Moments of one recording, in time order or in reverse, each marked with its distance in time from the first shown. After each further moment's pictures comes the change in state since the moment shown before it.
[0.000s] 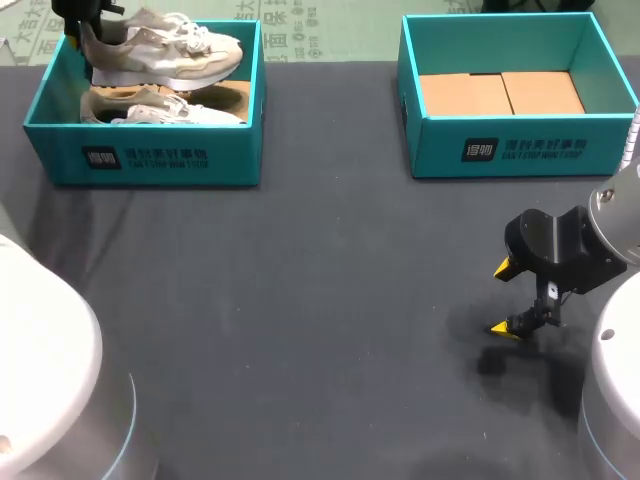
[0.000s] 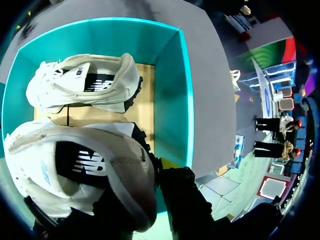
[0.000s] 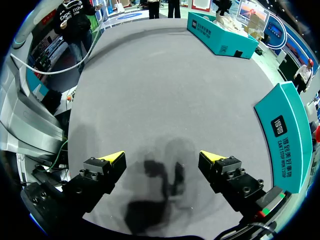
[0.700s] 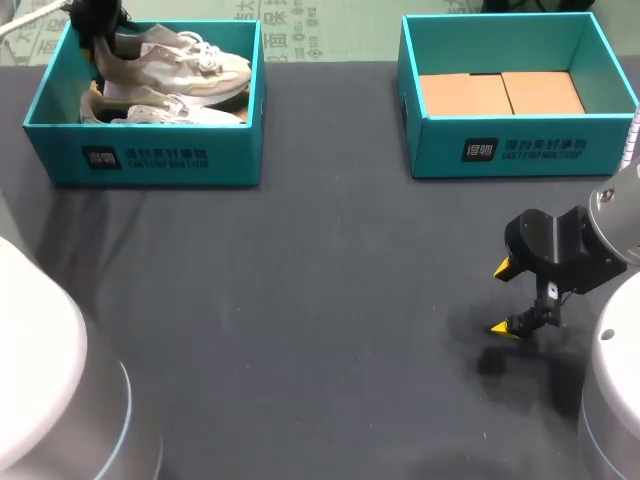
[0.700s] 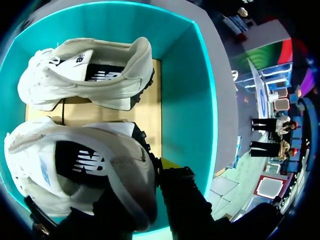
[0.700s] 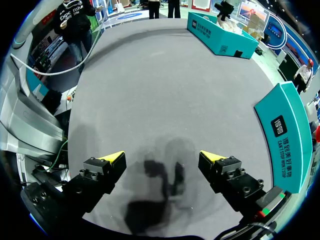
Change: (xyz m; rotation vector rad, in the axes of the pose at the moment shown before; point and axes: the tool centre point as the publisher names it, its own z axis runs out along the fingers) left arm -0.022 0.002 0.026 0.011 0.052 0.001; right arm 0.000 0.000 0.000 0.000 0.000 0.000
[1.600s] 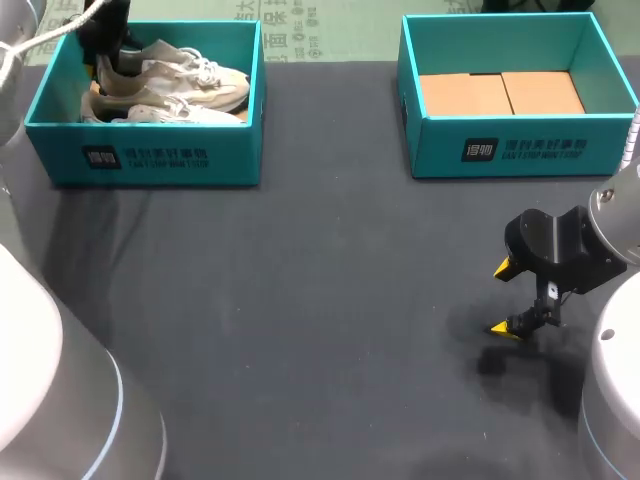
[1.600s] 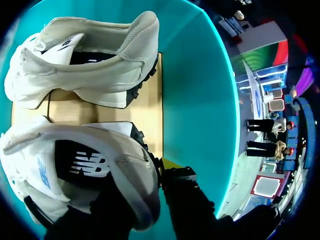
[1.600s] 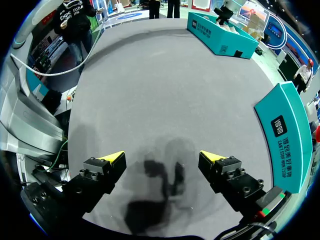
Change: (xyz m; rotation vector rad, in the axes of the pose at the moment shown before) left arm -0.002 0.002 0.036 0.021 0.058 0.006; right arm 0.000 0.000 0.000 0.000 0.000 0.000
